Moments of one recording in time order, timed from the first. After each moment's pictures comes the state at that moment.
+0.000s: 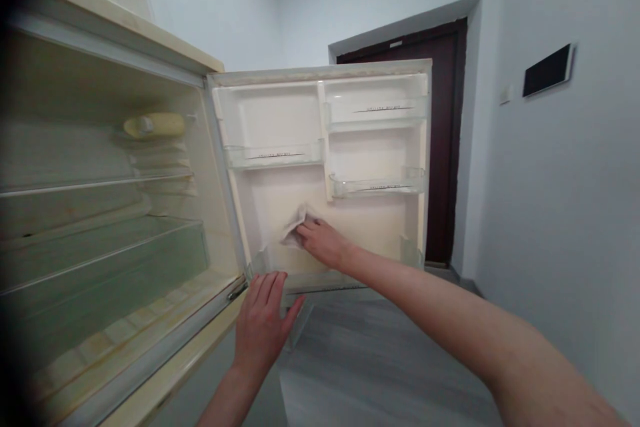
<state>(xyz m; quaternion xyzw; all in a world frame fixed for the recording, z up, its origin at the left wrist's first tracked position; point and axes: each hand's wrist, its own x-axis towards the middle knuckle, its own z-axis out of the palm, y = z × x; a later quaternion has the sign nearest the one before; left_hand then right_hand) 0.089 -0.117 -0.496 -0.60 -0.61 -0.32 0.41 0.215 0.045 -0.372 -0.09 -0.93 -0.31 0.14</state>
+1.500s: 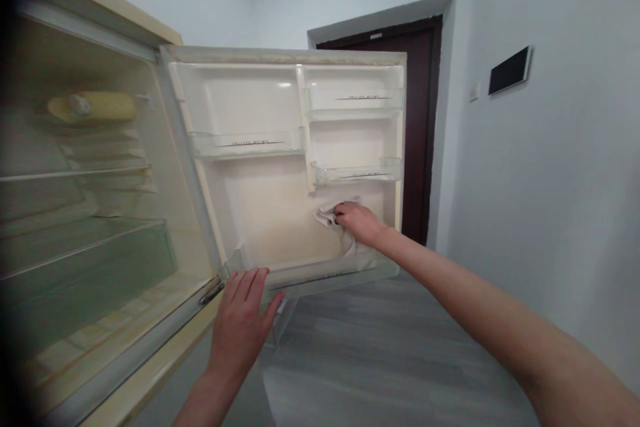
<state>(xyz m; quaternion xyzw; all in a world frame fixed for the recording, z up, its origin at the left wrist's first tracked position) 0.086 -0.113 -0.494 -0.63 -0.58 -0.31 0.41 0.329 0.086 -0.367 -0.24 -0.93 -0.23 0.16</state>
